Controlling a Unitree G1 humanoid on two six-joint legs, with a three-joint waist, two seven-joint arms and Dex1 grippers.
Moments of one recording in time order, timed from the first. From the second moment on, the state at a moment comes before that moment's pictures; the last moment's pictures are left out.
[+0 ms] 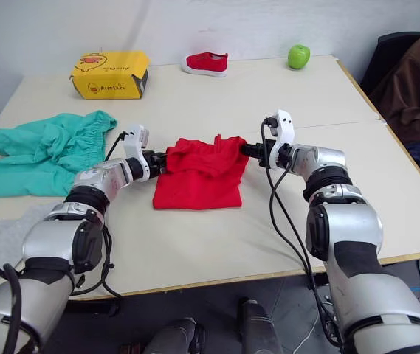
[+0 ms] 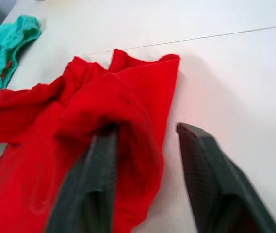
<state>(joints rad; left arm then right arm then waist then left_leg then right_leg) -1.16 0.36 0.20 1.25 -0.21 0.35 -0.56 -1.29 -0.36 -0.18 1.27 0.25 0.55 0.73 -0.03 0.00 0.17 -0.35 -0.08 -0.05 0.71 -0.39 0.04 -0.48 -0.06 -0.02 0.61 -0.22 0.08</state>
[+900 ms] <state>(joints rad) -0.43 0.77 -0.03 0.09 -0.12 -0.02 -1.10 -0.56 -0.62 0.22 0.08 -0.02 0.00 1.09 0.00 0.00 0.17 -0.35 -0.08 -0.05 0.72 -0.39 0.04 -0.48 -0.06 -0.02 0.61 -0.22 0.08</state>
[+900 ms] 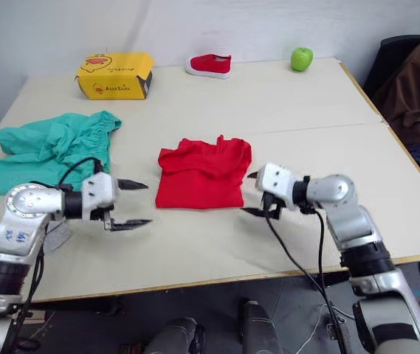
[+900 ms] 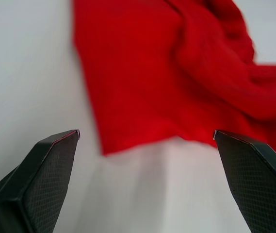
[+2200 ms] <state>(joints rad) -0.12 0.77 -0.08 -0.18 -0.23 0.04 -1.12 -0.13 -0.87 0.25 -0.18 -0.01 -0.42 0.99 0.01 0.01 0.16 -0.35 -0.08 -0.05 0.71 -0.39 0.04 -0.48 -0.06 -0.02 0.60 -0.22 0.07</state>
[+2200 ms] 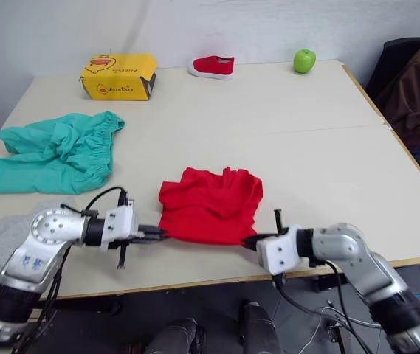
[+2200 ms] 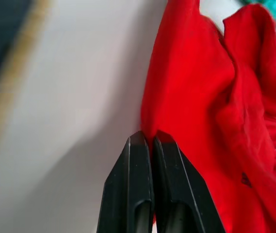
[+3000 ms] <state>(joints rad) 0.20 0.94 0.11 -0.37 -0.47 0.29 -1.14 0.08 -0.99 0.03 -0.39 0.38 -0.11 1.04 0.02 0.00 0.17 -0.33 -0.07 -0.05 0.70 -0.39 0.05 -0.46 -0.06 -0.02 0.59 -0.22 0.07</state>
